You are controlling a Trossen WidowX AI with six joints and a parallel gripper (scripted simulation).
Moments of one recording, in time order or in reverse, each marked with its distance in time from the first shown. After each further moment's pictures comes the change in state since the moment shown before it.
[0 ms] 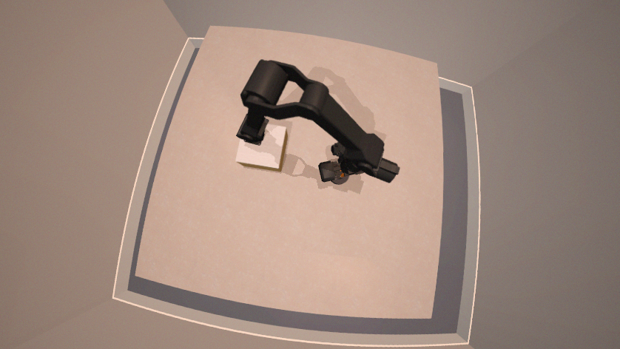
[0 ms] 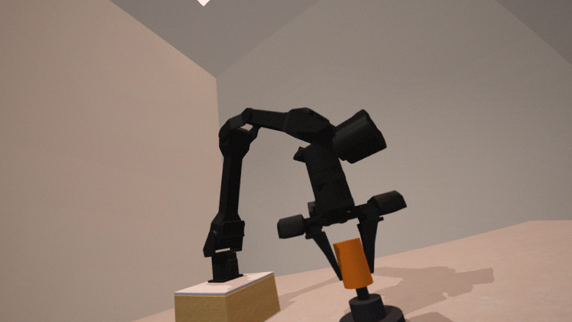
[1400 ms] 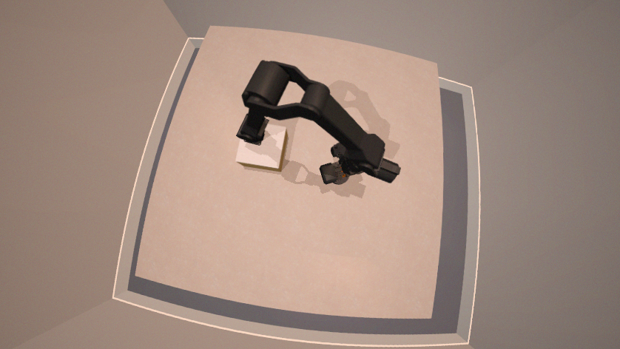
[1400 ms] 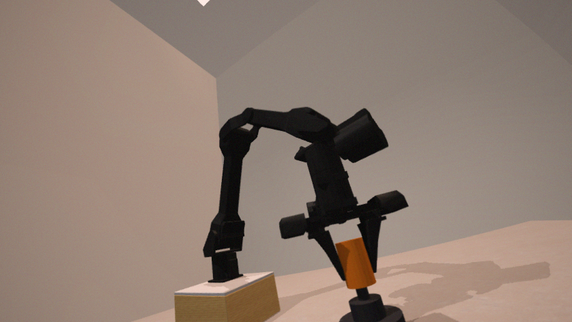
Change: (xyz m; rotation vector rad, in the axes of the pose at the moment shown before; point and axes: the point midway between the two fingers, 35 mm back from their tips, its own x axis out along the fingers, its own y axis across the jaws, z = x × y) arm 0.001 -0.003 -0.002 -0.080 0.004 -0.005
